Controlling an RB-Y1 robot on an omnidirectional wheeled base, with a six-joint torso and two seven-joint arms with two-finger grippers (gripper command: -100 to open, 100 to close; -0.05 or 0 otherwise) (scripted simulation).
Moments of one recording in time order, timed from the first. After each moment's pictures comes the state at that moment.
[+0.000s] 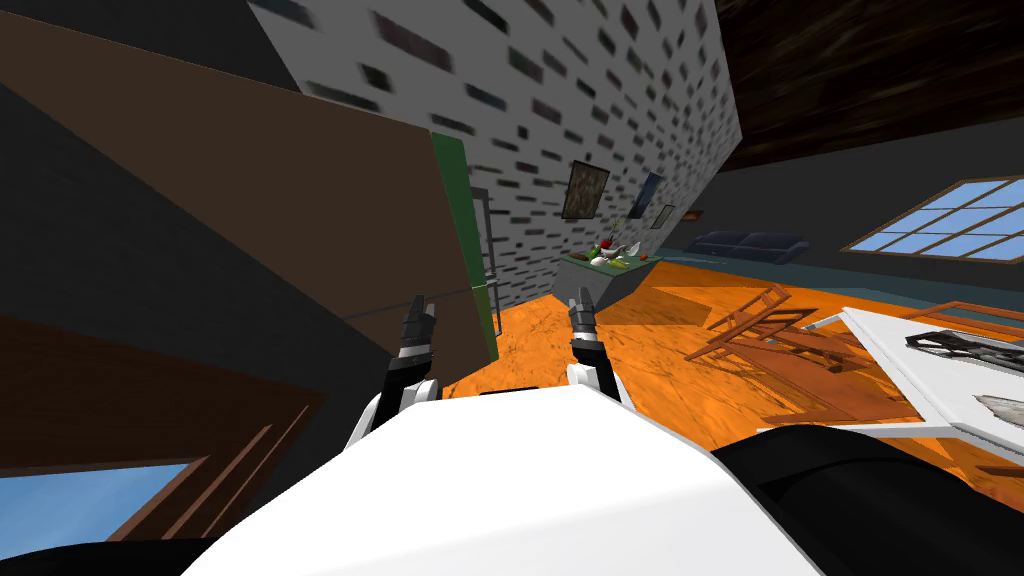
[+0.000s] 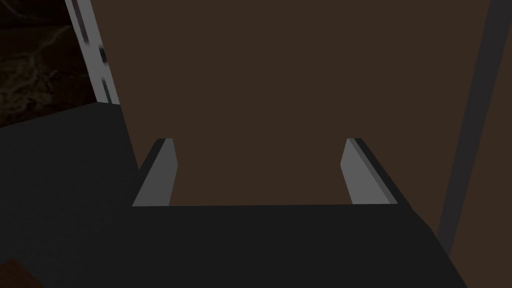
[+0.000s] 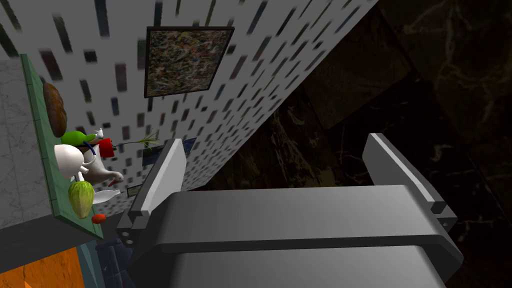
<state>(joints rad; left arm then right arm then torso) 0.50 0.03 0.00 -2.24 -0.10 -0.36 -0.07 0.50 0.05 0.00 -2.21 0.00 -0.36 0.15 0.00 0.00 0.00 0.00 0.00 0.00</state>
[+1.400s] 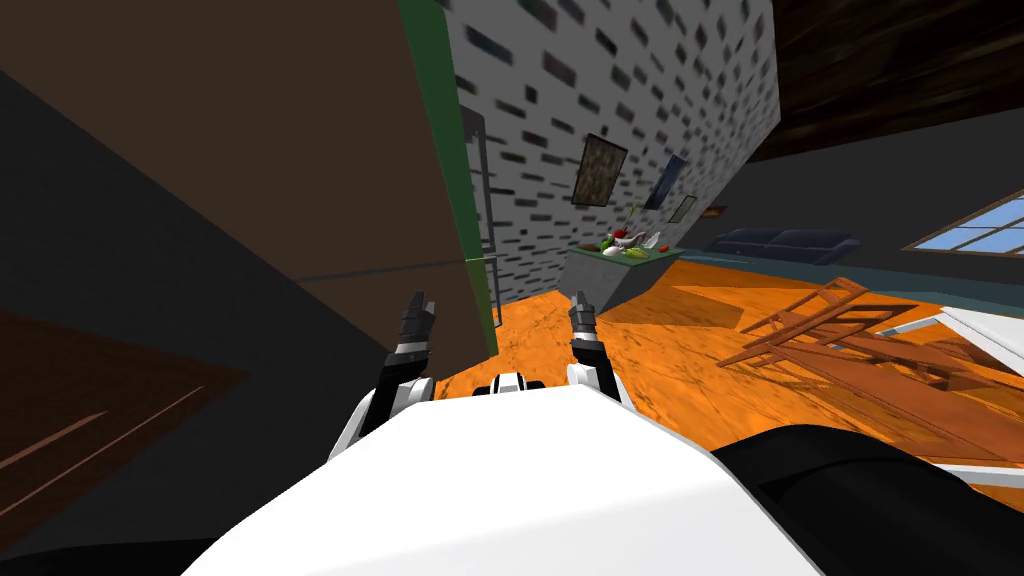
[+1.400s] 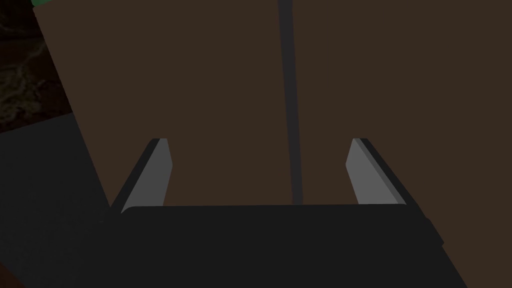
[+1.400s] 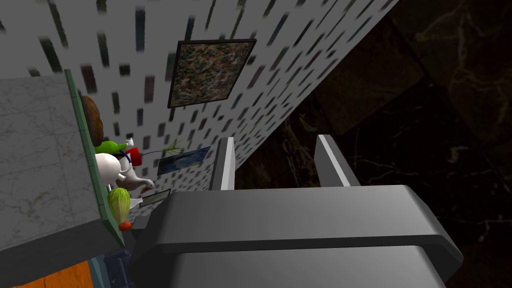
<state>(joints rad) 0.48 0.10 0.02 -2.26 -0.06 -0.30 -0.06 0.50 0.05 0.00 -2.21 0.00 -0.36 0.15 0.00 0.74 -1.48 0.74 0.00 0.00</state>
